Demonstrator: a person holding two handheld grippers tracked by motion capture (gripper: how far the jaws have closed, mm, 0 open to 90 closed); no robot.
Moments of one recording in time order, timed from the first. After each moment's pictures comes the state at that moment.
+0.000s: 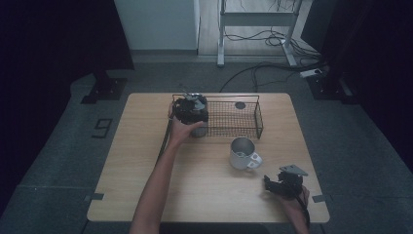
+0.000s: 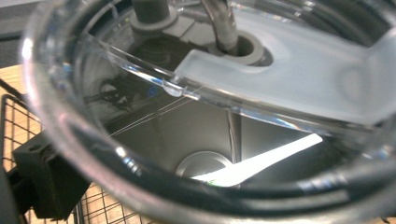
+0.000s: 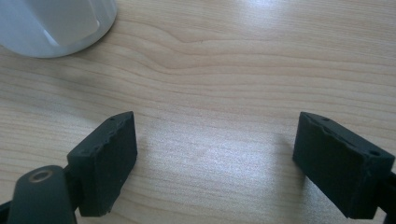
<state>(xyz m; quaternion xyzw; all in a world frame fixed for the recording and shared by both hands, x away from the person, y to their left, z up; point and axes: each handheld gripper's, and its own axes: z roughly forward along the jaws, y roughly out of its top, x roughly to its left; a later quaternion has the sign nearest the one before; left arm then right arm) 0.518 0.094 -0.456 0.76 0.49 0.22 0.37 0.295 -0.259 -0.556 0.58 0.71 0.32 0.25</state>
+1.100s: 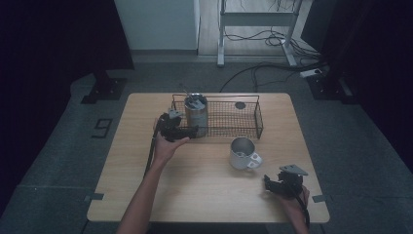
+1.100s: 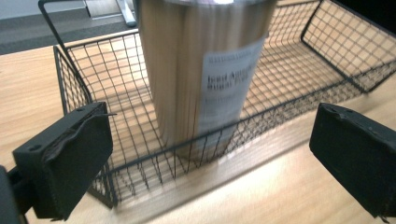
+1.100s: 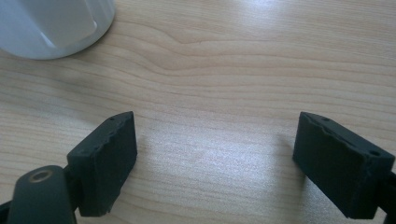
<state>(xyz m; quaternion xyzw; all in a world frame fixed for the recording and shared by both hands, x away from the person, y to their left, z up) 0.436 0.137 -0.452 0.76 0.46 0.22 0.41 0.296 -0.259 -0.555 0.58 0.70 0.32 0.25</state>
